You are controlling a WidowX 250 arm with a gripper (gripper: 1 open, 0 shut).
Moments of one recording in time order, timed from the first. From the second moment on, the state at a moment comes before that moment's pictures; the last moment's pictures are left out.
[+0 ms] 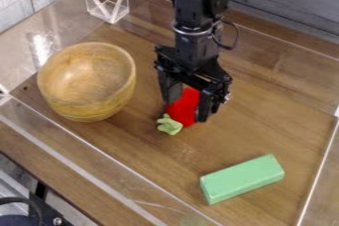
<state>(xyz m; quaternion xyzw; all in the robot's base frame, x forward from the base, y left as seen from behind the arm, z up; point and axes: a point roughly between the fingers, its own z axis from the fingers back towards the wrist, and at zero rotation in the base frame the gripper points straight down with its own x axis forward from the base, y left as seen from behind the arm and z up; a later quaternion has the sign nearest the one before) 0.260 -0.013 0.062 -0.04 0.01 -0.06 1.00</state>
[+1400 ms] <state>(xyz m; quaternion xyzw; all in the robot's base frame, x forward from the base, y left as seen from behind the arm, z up) 0.259 -0.004 0.109 -0.06 -0.04 -0.06 1.00</state>
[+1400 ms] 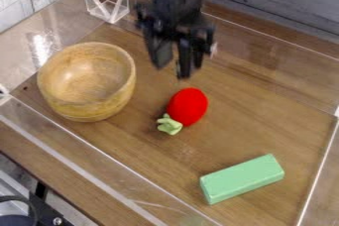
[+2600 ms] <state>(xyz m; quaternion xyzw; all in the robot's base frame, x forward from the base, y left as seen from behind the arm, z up) 0.251 -0.020 0.055 -0.05 0.01 -0.07 1.00</state>
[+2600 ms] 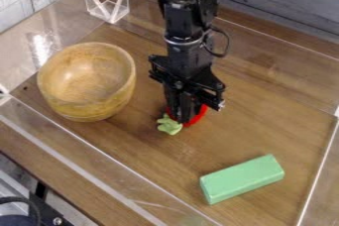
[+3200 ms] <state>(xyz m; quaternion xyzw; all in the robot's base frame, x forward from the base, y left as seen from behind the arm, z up) 0.264 0.010 0.122 -0.06 -0.04 -0.05 1.00</state>
